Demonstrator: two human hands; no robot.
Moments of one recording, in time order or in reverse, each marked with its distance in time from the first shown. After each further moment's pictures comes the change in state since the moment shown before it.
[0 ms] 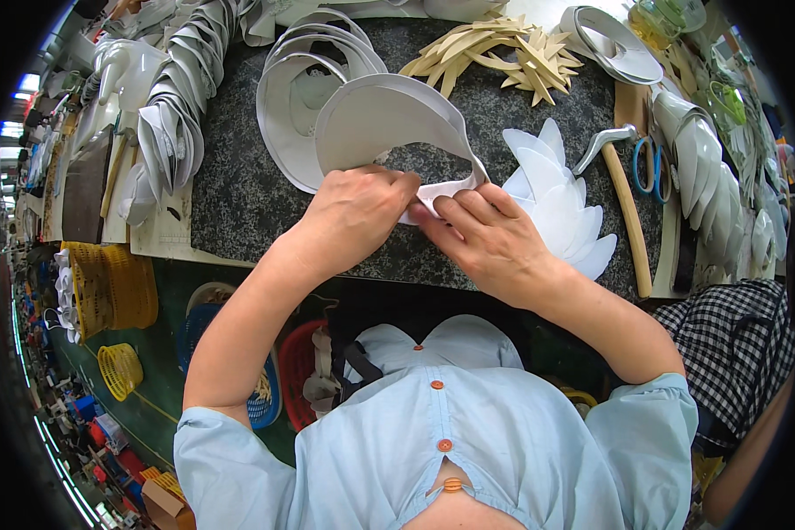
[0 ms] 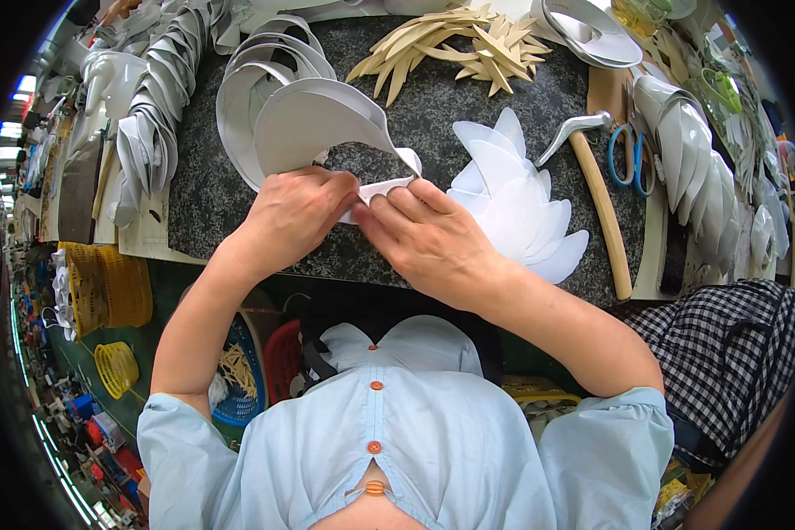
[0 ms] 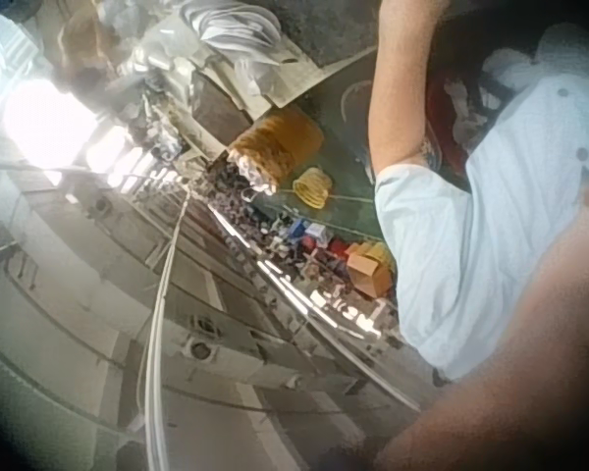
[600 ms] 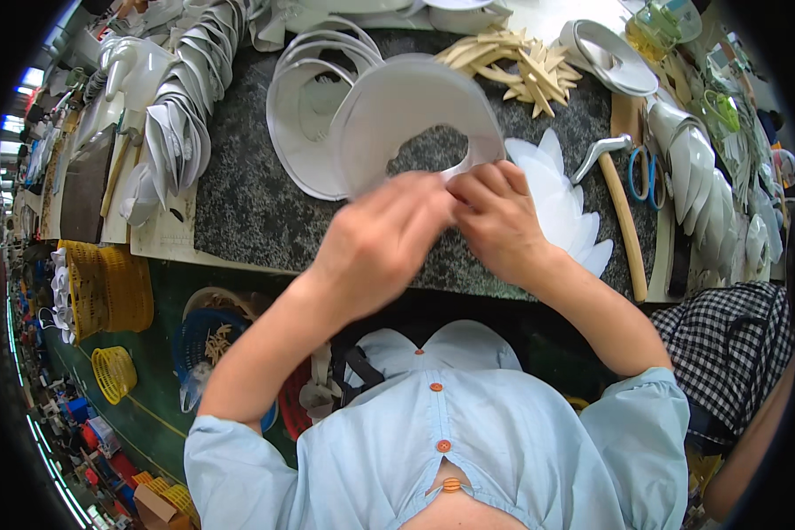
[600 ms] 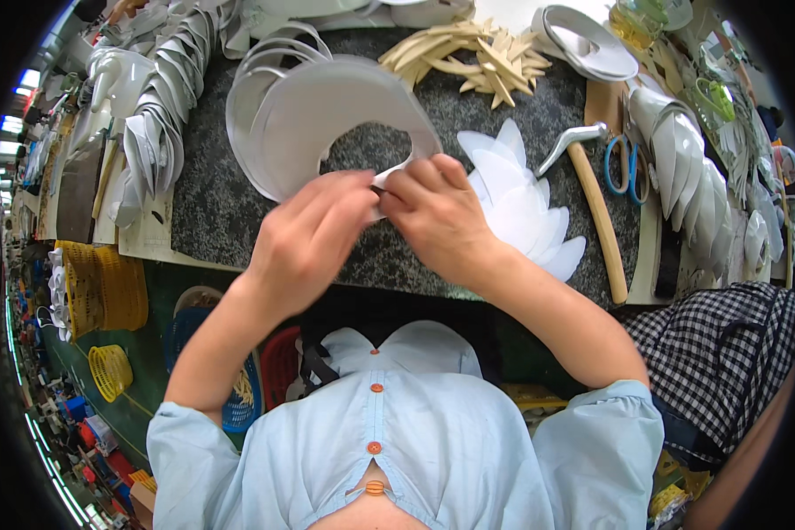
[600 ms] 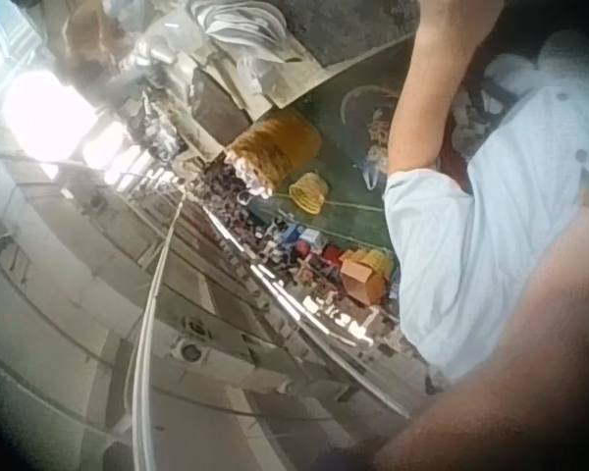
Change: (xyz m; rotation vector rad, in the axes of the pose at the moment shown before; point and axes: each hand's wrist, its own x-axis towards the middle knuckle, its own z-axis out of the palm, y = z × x) left_hand -0.003 0.031 -0.005 -0.029 0.554 0.175; right_hand 0.014 0.019 0.007 0.117 0.116 0.112
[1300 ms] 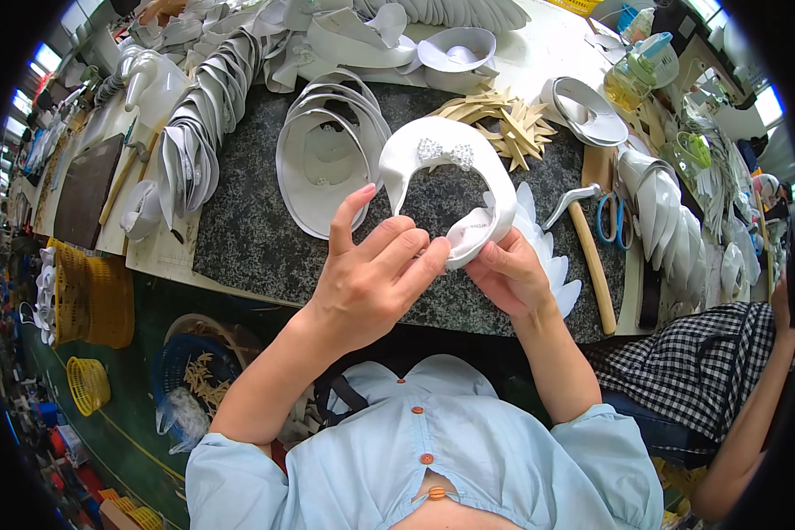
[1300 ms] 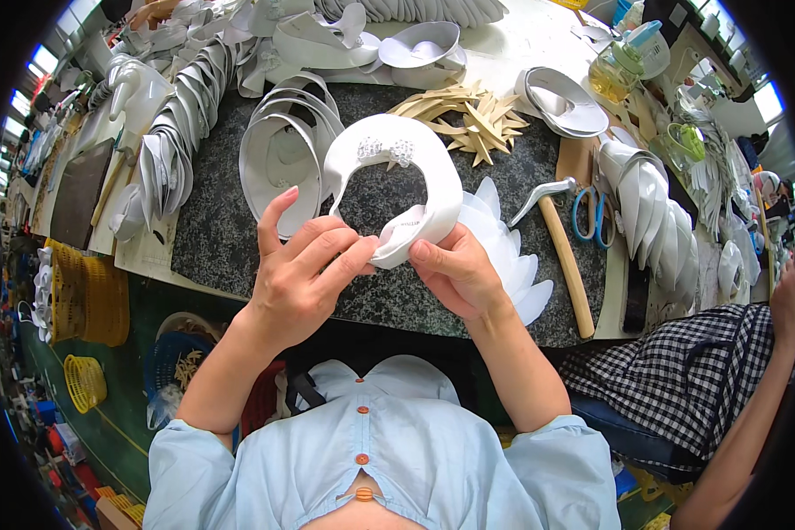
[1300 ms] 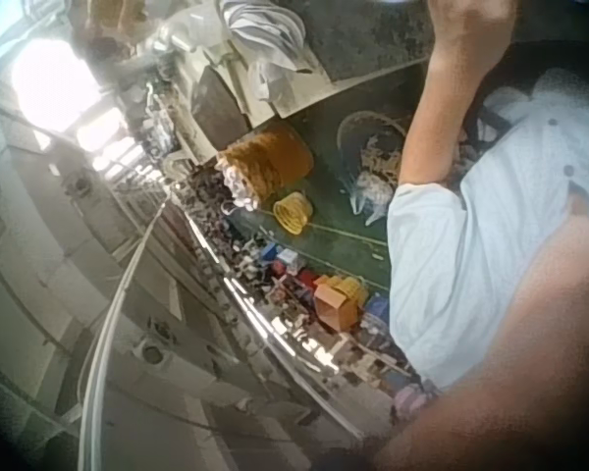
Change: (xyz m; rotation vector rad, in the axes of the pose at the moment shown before) left_hand 0.007 0.022 -0.013 0.220 0.040 -0.031; right_hand -0.019 0.006 -0.011 2.125 0.218 0.653
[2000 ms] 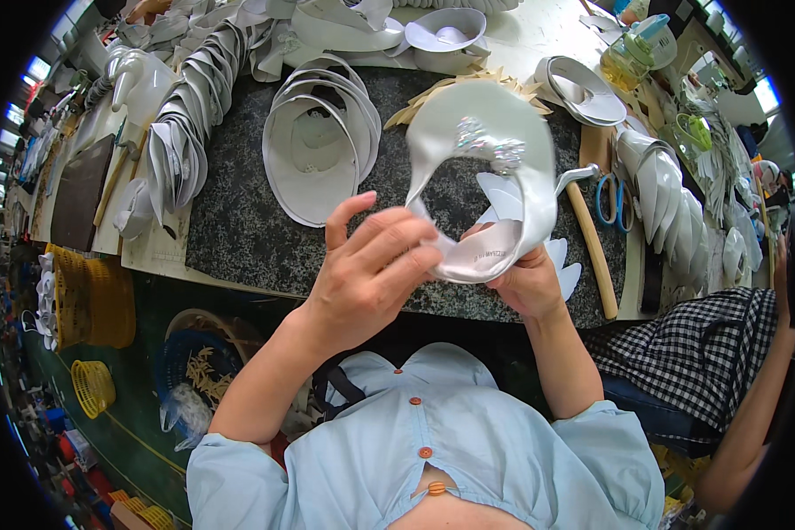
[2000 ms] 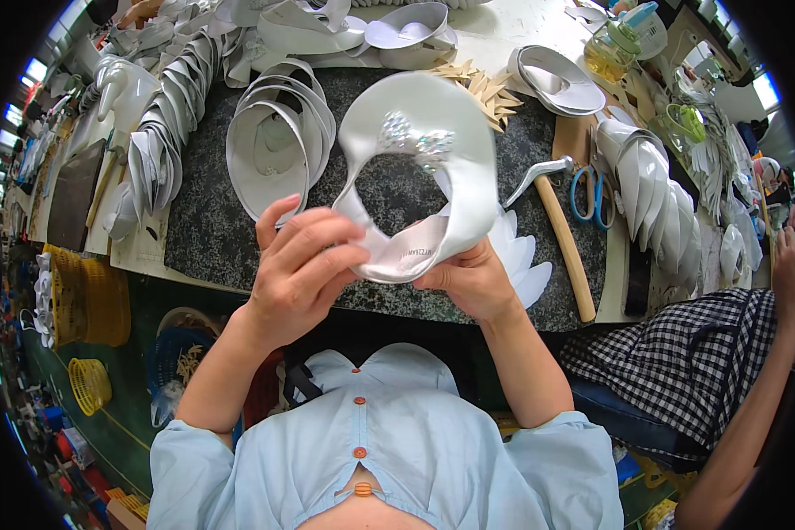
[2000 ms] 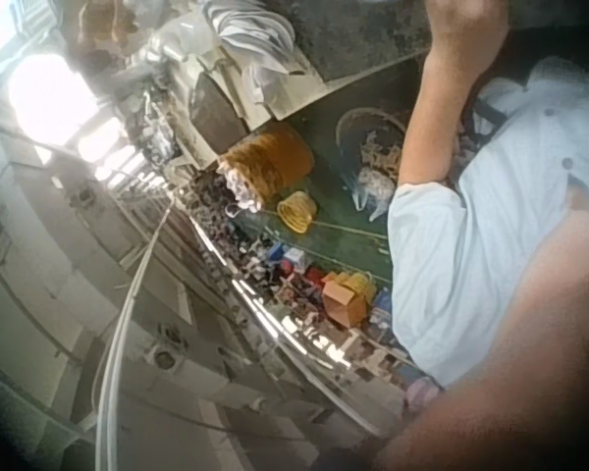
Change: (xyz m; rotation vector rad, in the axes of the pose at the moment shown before) left_hand -0.009 0.002 -0.003 -0.223 -0.052 -0.003; right_hand -0.035 0.003 -0.015 -0.189 -0.008 -0.156
